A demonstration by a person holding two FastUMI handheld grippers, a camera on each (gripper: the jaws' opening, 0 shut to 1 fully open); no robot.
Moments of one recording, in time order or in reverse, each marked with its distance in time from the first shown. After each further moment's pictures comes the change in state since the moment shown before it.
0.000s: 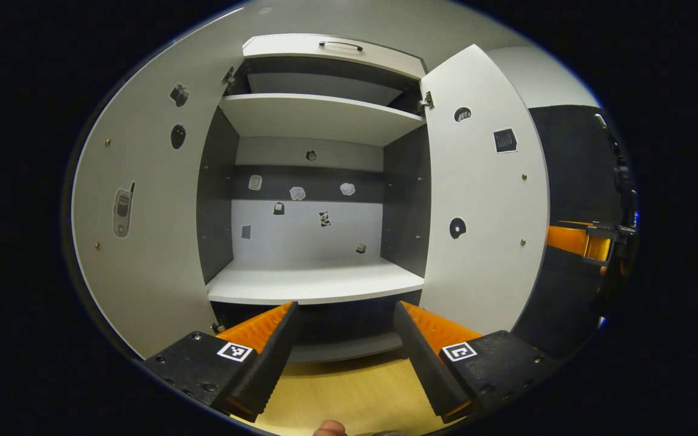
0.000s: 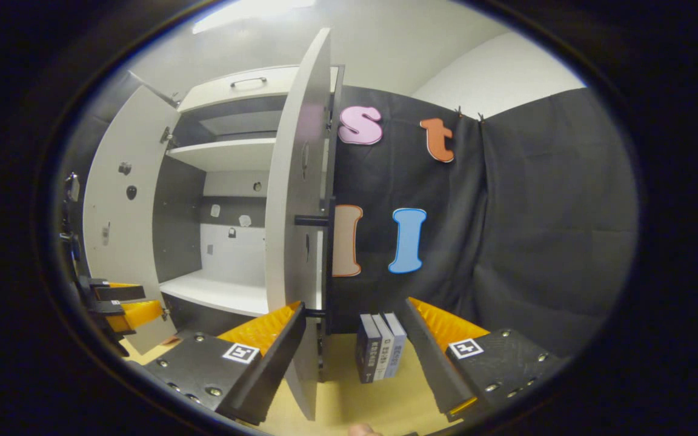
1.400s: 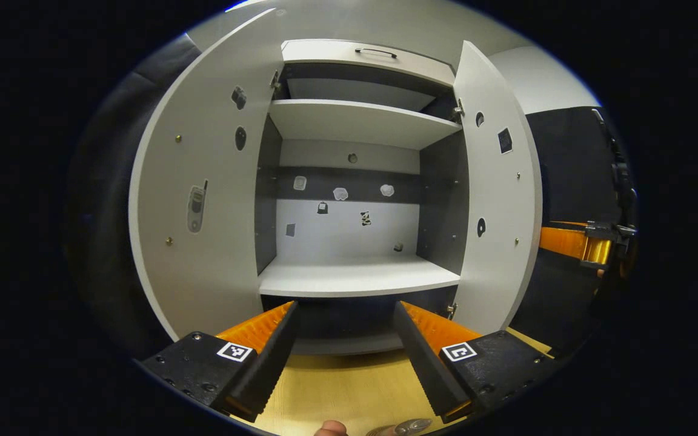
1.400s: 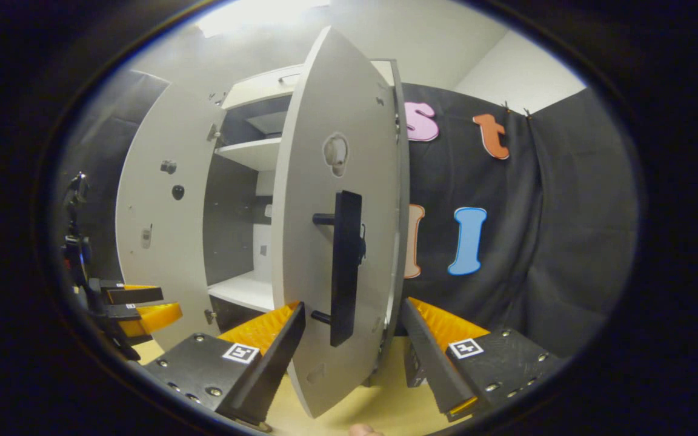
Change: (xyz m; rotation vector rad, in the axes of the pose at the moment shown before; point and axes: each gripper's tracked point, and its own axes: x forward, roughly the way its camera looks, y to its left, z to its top) left arm -0.038 0.068 -0.012 -0.009 0.000 0.175; right arm 0.018 0.099 -0.004 -0.021 0.010 0.244
